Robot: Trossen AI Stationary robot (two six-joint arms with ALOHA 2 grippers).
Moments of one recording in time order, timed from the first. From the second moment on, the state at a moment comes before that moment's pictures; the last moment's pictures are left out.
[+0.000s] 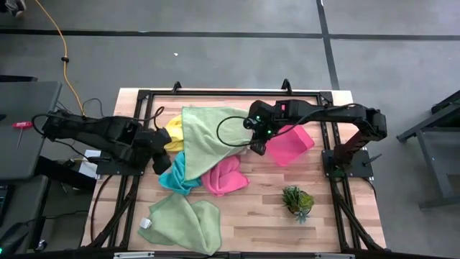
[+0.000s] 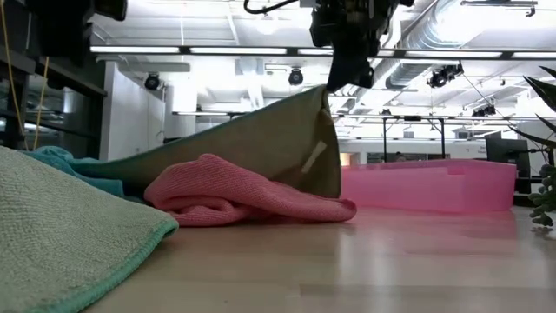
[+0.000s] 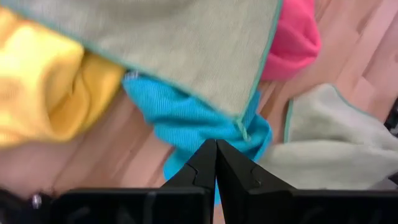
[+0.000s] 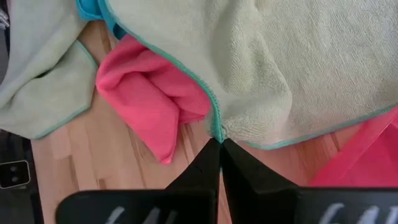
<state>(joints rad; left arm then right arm) -0.07 0.93 0.96 -1.17 -0.08 -0.78 -0.18 1.59 1.38 -0.84 -0.23 0.25</state>
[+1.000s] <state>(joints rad) -0.42 1.39 0.81 -0.77 -0.36 -0.57 -0.18 1.59 1.38 -0.83 -0.24 0.25</state>
